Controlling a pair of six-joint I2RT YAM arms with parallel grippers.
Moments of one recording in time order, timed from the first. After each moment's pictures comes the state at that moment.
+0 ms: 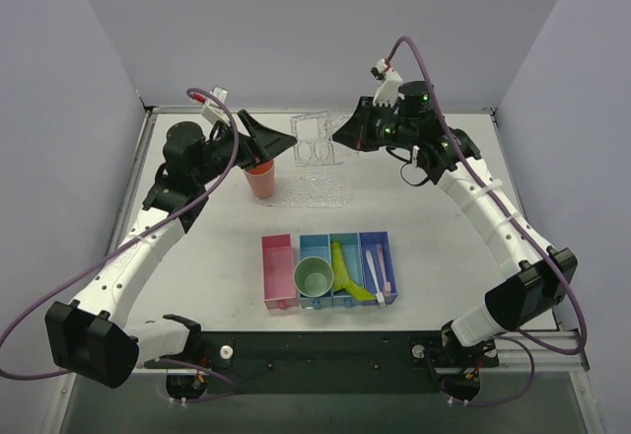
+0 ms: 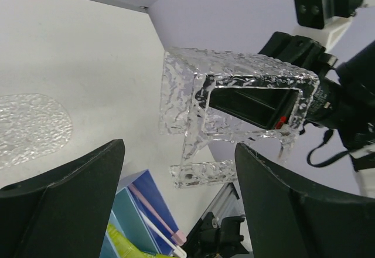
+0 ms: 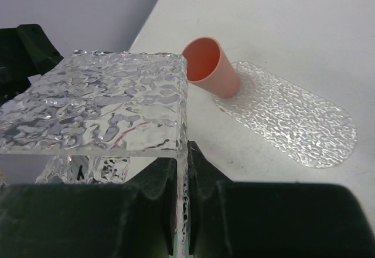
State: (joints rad) left arm -0.35 1.21 1.13 0.01 0.45 -0.87; right arm 0.47 1.51 1.58 -0.46 -0.36 0.40
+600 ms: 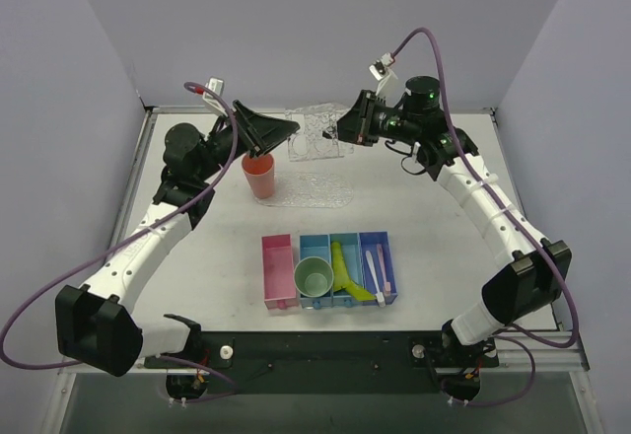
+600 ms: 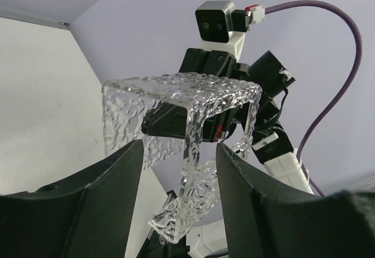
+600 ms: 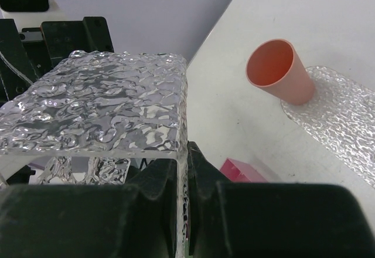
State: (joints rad) left arm -0.35 1.27 1.08 0.40 0.56 -1.16; right arm 0.41 1.54 1.53 -0.22 -0.68 0.62
